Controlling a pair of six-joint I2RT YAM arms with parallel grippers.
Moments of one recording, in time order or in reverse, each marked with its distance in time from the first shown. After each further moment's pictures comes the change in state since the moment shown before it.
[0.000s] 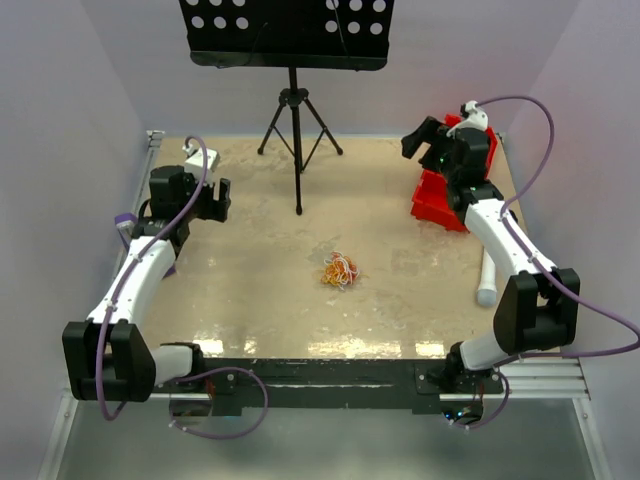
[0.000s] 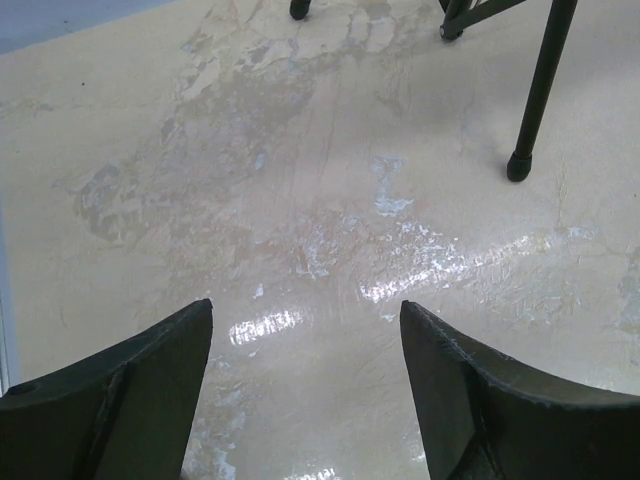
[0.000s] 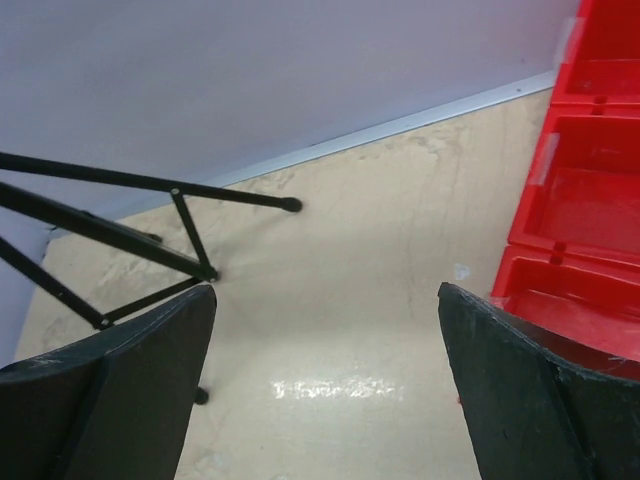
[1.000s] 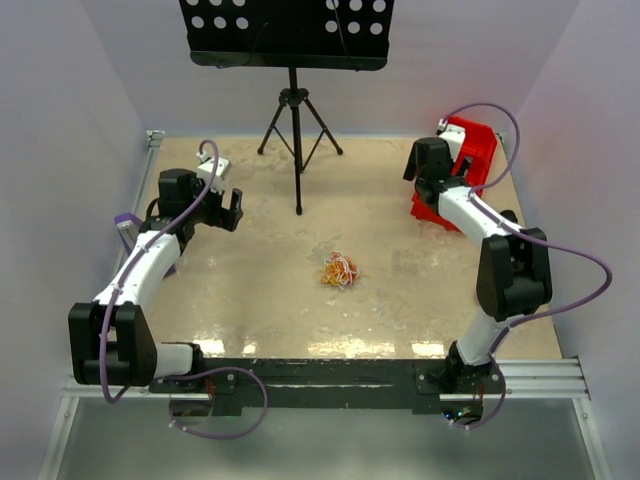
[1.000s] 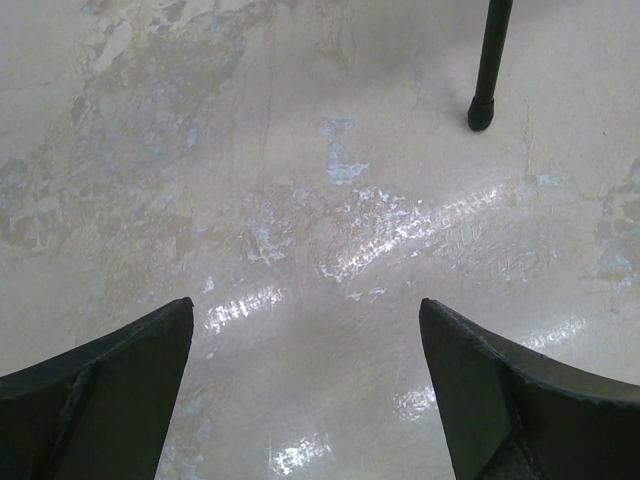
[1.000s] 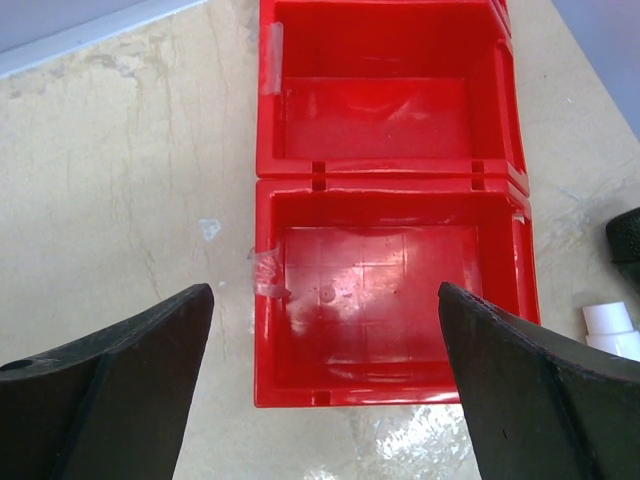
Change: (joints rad) left arm -0.007 0.078 -0.017 -0.010 0.107 0.048; right arm 0.095 0.237 0.071 -0.195 0.627 -0.166
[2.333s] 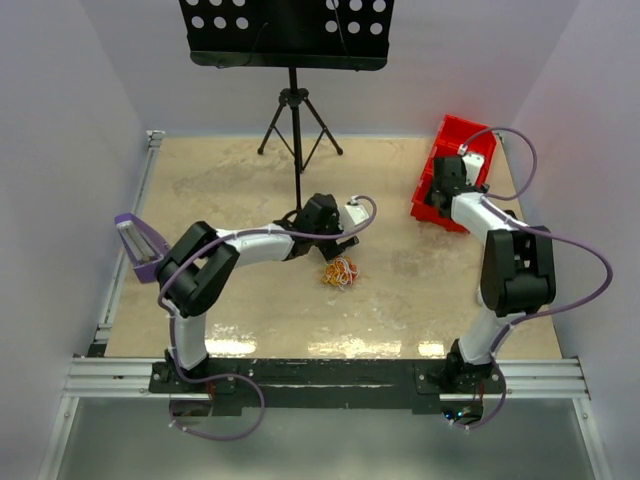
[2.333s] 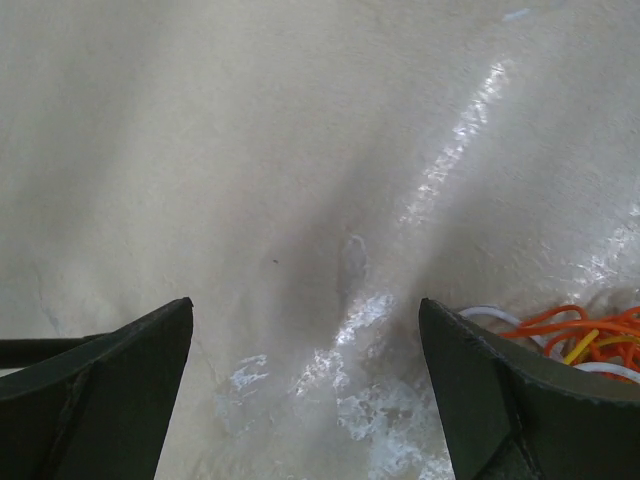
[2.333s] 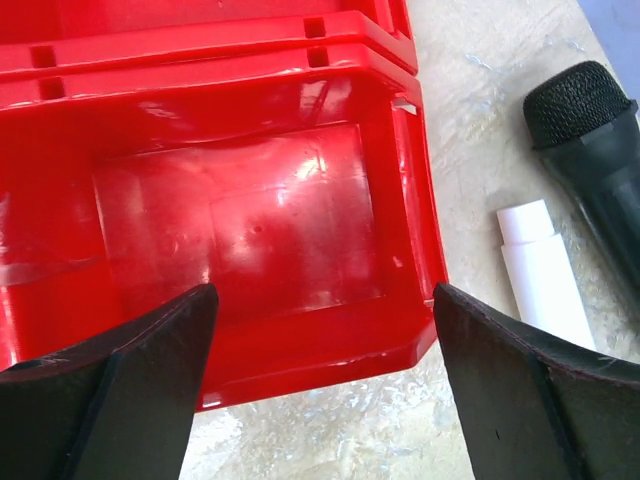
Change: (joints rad) left arm -0.705 0.608 0.253 0.253 -0.340 0.185; right arm -0.115 0.019 -0.092 -0.165 -0.008 0.076
